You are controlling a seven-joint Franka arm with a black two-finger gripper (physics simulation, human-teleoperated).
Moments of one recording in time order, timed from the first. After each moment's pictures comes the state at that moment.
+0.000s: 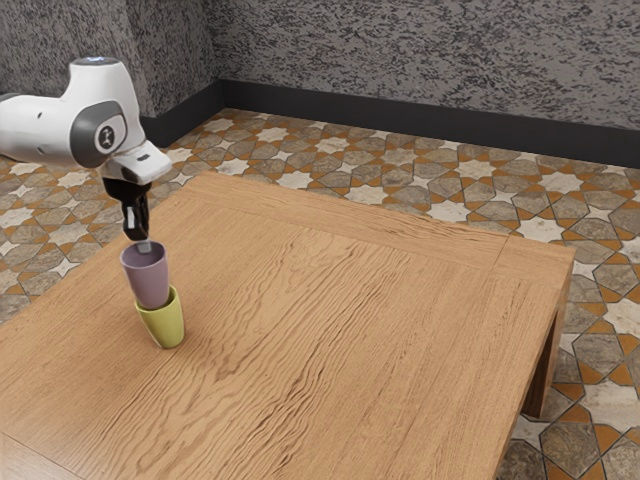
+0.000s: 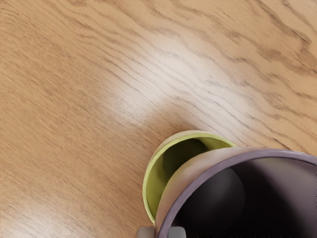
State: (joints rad) arm 0.08 0.10 0.16 -1.92 0.05 2.00 1.12
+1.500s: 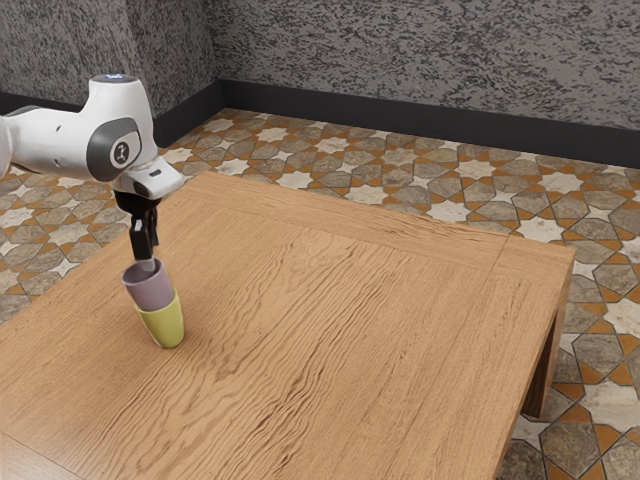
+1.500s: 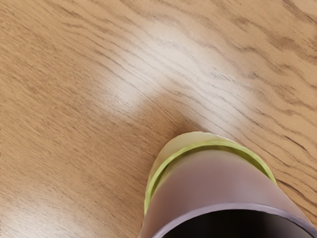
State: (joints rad) arm 0.07 0.17 0.16 -1.91 0.07 2.02 1.12
